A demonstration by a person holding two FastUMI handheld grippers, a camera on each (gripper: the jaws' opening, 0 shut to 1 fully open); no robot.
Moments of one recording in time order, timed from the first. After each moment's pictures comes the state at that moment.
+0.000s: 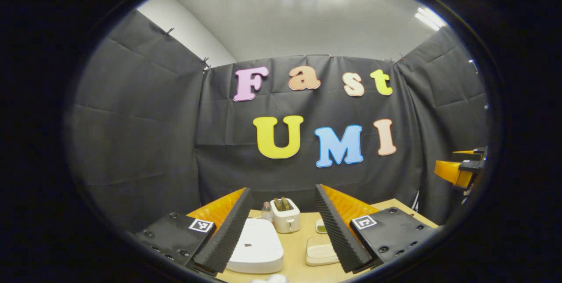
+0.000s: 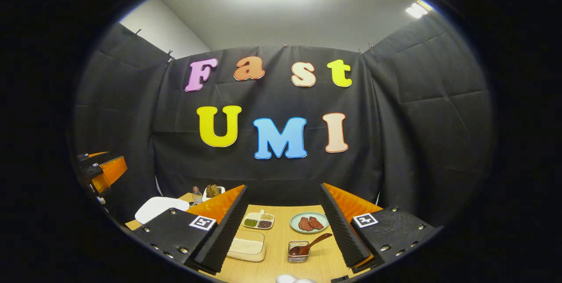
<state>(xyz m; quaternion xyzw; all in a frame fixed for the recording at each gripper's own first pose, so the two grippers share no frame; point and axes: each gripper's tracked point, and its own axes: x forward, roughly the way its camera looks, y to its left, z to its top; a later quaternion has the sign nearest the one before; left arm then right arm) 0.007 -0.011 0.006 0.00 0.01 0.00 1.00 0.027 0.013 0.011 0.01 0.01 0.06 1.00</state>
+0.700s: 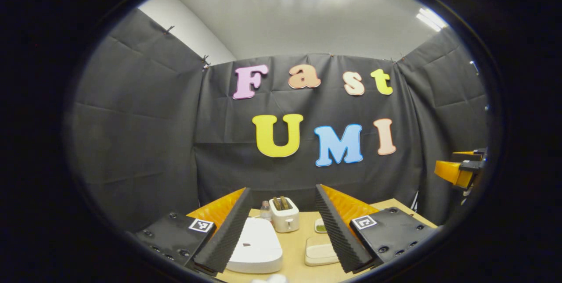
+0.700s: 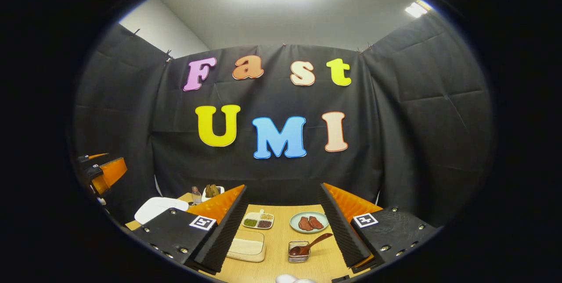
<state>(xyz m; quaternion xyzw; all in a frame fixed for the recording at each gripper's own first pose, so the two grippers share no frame) 0.014 -0.010 0.003 0.00 0.01 -0.01 1.00 0.032 0.014 0.011 0.01 0.01 0.06 1.00</state>
